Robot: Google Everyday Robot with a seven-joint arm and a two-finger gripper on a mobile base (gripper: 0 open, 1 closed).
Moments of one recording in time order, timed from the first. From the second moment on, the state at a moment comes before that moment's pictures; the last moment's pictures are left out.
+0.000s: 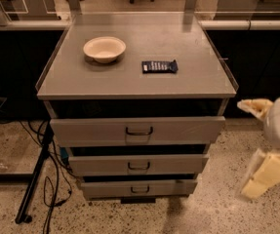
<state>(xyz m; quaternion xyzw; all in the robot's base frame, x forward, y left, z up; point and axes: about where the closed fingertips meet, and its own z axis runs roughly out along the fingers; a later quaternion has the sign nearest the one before) 0.375 -0.197 0.884 -0.60 0.76 0.06 0.24</state>
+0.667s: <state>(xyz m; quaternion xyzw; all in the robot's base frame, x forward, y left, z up) 0.378 -0.156 0.766 -0.60 0.77 0.09 0.21</state>
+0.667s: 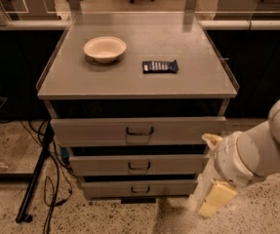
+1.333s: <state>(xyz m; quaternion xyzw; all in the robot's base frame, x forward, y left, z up) 0.379 -0.156 0.765 -0.58 0.78 0.08 0.21</state>
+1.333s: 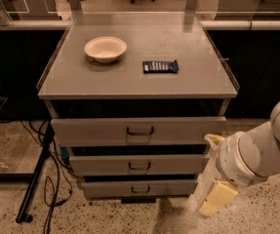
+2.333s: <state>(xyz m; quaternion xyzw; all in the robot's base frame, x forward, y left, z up) 0.396 -0.125 0.696 -0.60 0.76 0.09 0.21</state>
